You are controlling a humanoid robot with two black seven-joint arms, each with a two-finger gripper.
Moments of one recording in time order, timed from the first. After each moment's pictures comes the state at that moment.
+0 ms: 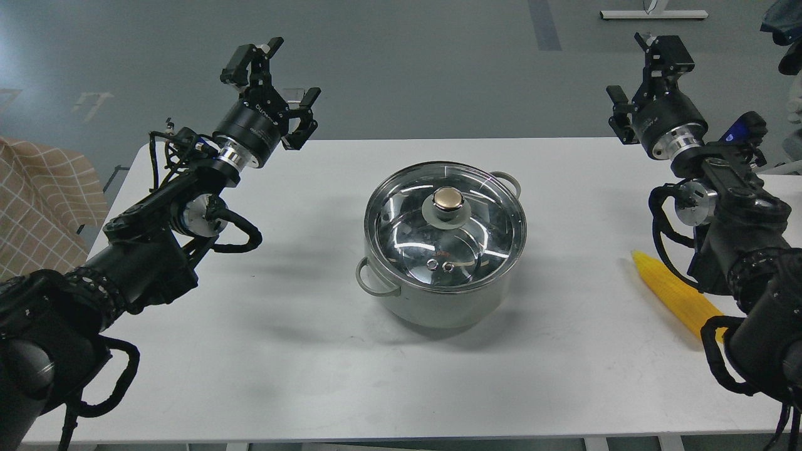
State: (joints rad) left arm -0.87 0.18 -0.63 -0.49 0.11 -0.49 -0.49; right arm 1.11 0.00 0.35 -0.17 -0.13 0.49 0.49
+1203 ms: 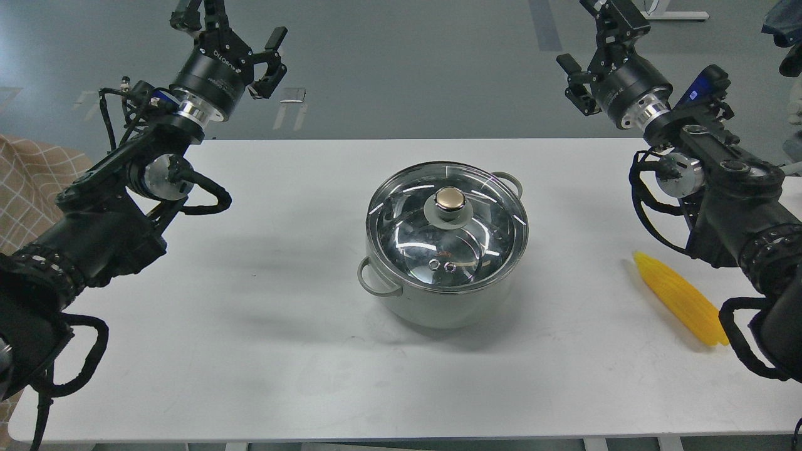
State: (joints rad) left arm -0.91 0.33 -0.72 -0.62 0.11 -0.49 -0.49; right arm 1.17 -0.07 0.24 0.10 -0.14 0.49 0.49
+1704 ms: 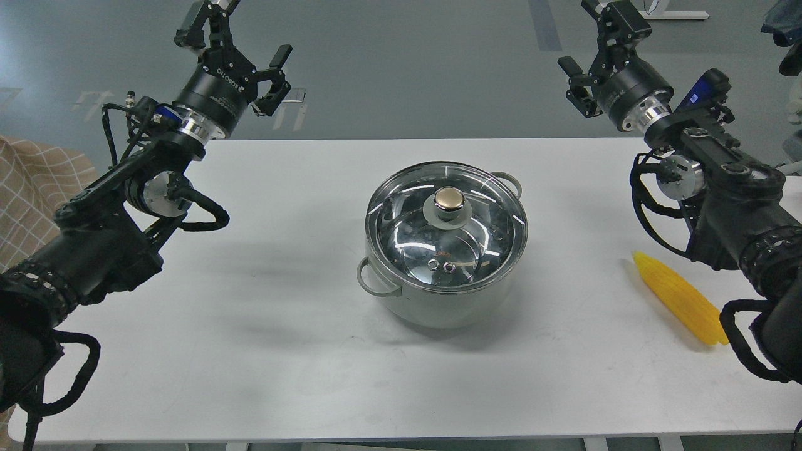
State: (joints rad) left arm -0.85 0.34 -0.72 -0.68 0.12 -0.49 -0.49; right arm 1.16 -0.08 0.25 0.10 -0.13 0.49 0.49
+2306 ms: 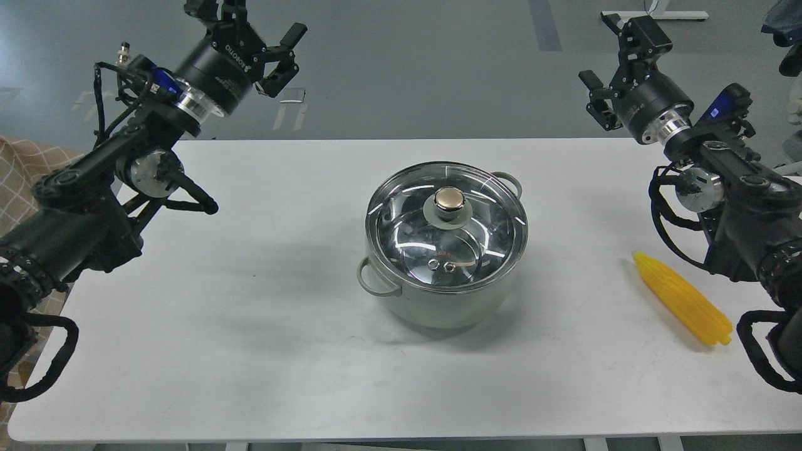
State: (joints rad) left arm -0.92 0.43 -0.70 -0.81 0.34 -0.49 -0.49; right arm 1.12 -0.12 0.25 0.11 -0.13 0.49 0.49
